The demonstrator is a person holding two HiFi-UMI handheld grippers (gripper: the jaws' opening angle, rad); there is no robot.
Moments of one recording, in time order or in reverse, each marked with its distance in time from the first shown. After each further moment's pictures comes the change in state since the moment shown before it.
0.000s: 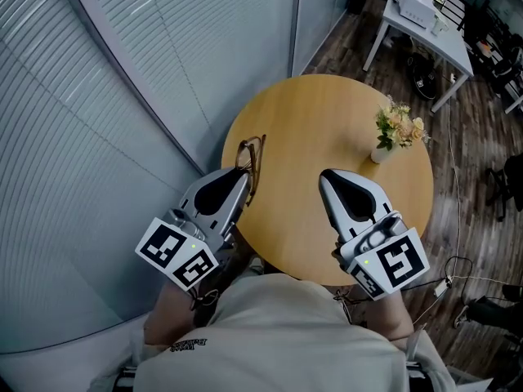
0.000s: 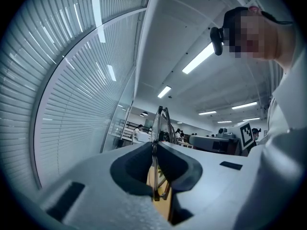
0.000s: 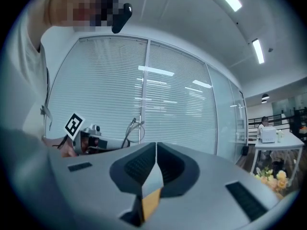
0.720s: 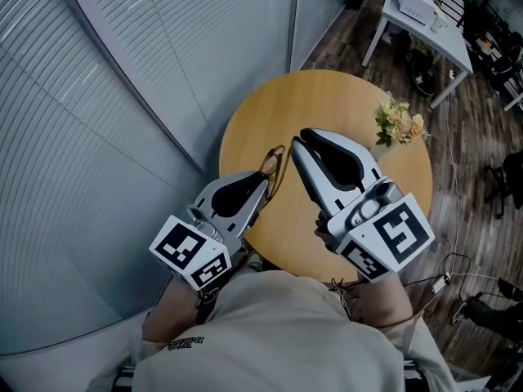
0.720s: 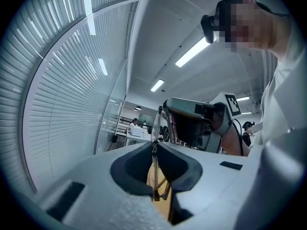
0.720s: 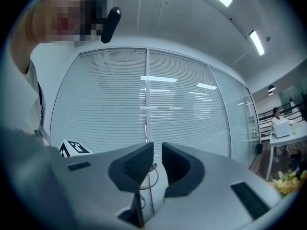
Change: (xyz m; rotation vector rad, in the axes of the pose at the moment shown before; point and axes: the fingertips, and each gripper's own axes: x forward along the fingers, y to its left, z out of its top) left arm 0.018 -0.026 -0.023 0.048 0.075 -0.088; right arm 0.046 0.012 0.052 0.091 -0.100 0.102
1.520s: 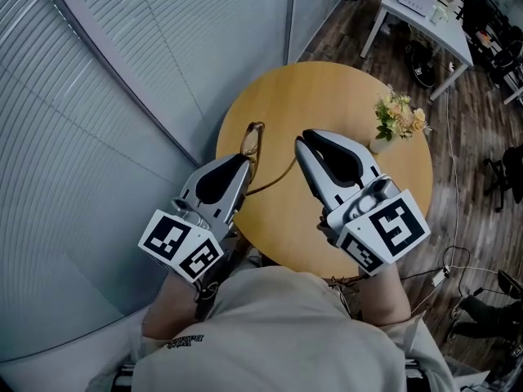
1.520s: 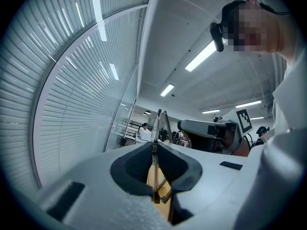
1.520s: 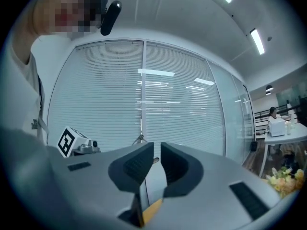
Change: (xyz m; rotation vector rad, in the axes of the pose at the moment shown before) left arm -0.001 0.040 0.009 -0.056 -0.062 0.123; right arm 0.001 -0.021 -0.033 -0.018 0.079 -0.036
